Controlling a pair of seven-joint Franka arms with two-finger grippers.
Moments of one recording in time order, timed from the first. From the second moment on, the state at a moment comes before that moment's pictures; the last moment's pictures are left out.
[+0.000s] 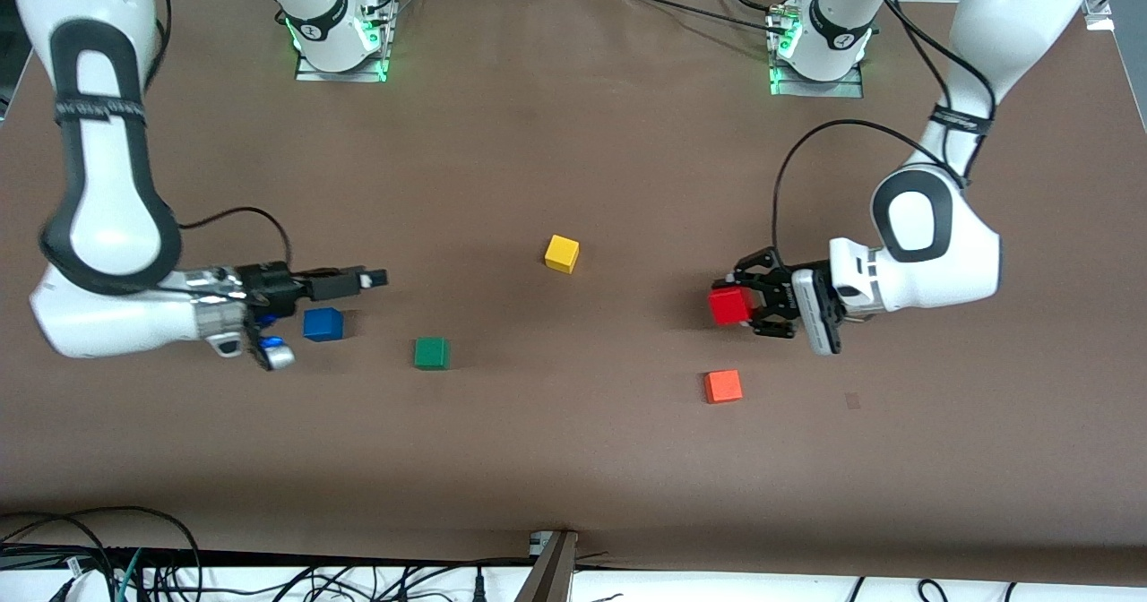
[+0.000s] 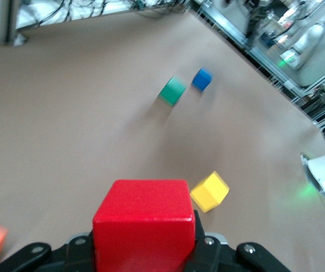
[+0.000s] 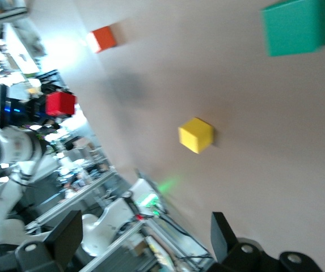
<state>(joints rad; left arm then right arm) 0.09 0.51 -0.32 -1.83 -1.13 2.16 1.49 0.14 0.67 -0.09 -1.41 1.08 1.53 -0.07</state>
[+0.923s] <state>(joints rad) -0.16 0.76 -0.32 -1.58 -1.66 2.20 2.03 0.48 0.73 -0.08 -1.54 1.67 1.92 -0.18</state>
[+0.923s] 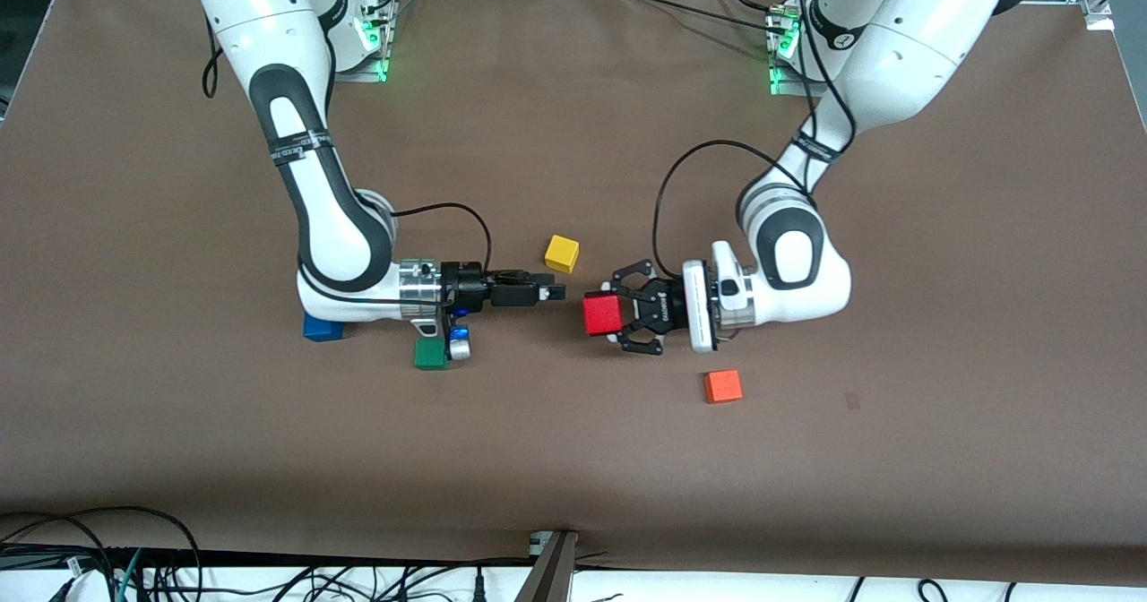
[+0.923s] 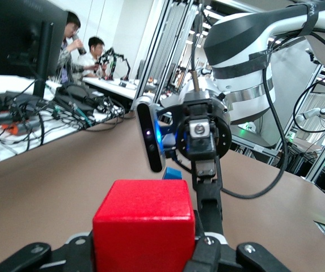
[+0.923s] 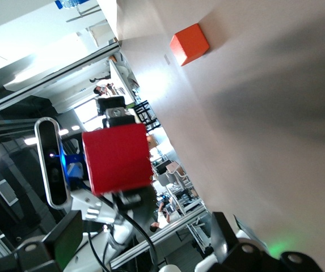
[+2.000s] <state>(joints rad) -0.21 0.75 -0.32 -1.56 -1.72 2.23 2.11 0.49 0.74 -0.09 -1.53 1.71 1.94 -0.24</state>
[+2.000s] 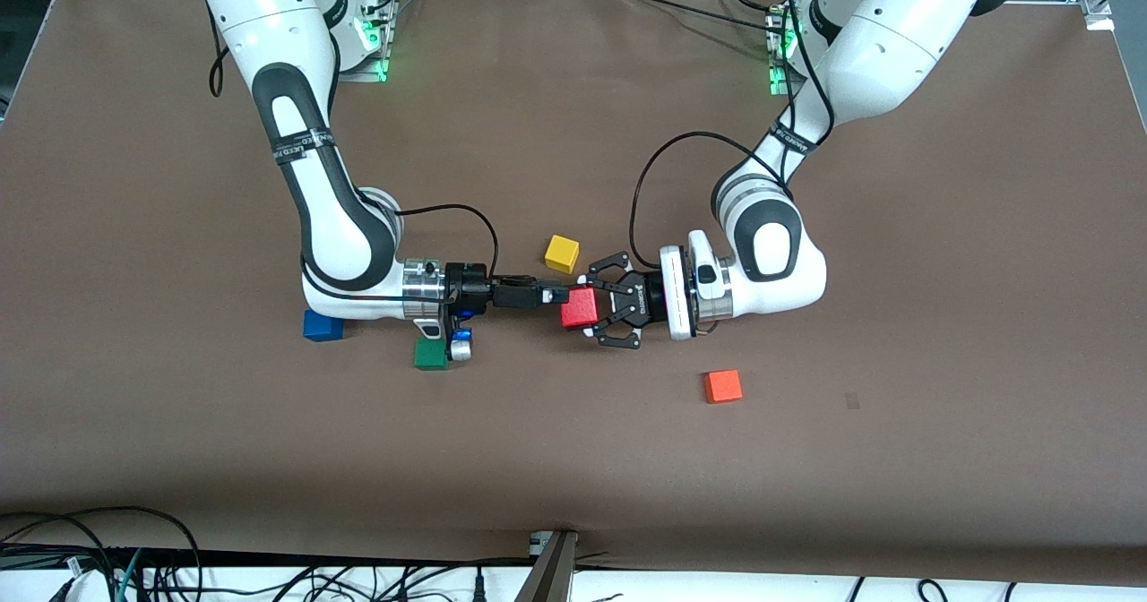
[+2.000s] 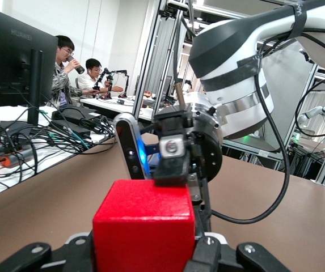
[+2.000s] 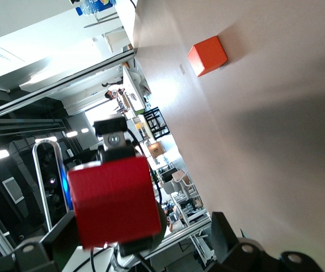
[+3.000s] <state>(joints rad) -0.25 0.74 -0.33 -1.55 -1.72 2.26 2.10 0.50 0.73 -0.10 -1.51 1.73 1.97 -0.27</state>
